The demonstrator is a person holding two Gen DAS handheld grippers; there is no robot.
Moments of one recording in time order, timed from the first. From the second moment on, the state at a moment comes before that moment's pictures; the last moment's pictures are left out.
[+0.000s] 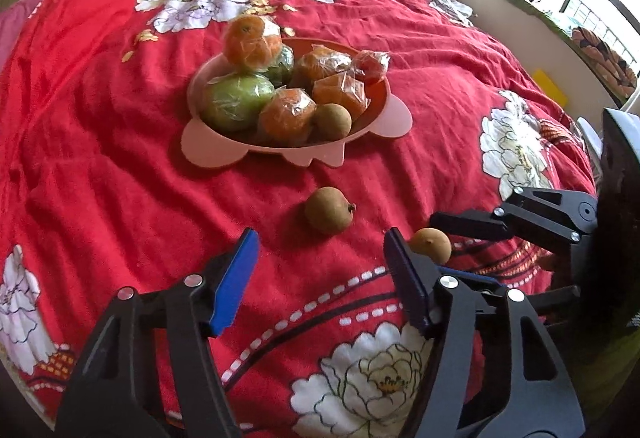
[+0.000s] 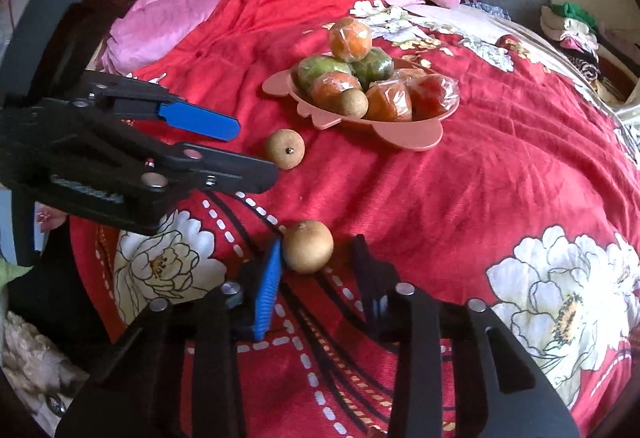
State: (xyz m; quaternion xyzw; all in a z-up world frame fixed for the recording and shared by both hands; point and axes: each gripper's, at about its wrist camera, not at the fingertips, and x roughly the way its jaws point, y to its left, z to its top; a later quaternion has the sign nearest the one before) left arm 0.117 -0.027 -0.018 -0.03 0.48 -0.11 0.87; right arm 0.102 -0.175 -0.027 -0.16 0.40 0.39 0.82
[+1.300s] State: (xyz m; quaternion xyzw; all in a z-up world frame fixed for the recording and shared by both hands) left arm 0.119 -0.011 0.009 -0.06 0.45 -0.10 0.89; right arm 0.109 -0.196 -0.010 -0.08 0.39 0.41 0.82
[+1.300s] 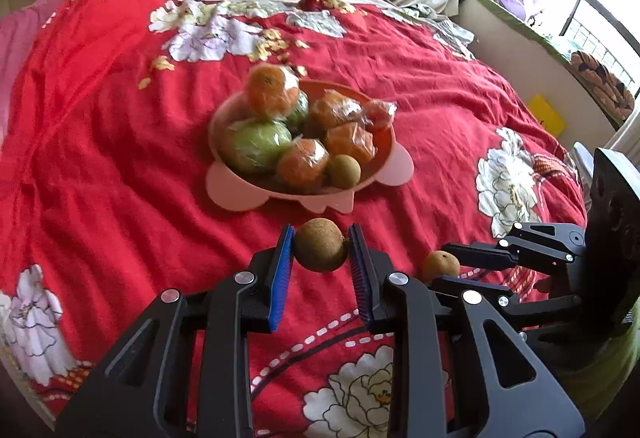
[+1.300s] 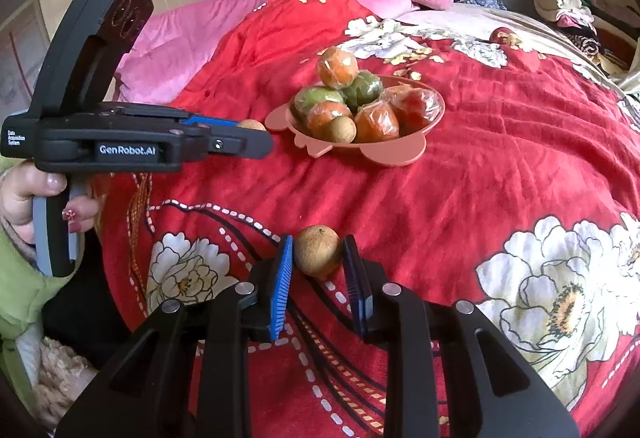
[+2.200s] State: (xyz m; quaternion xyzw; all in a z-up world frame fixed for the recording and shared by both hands) left arm 0.150 0.000 0.017 -0.05 0.44 -0.09 0.89; right arm 0.150 -0.200 0.038 -0.07 0.35 0.38 0.85
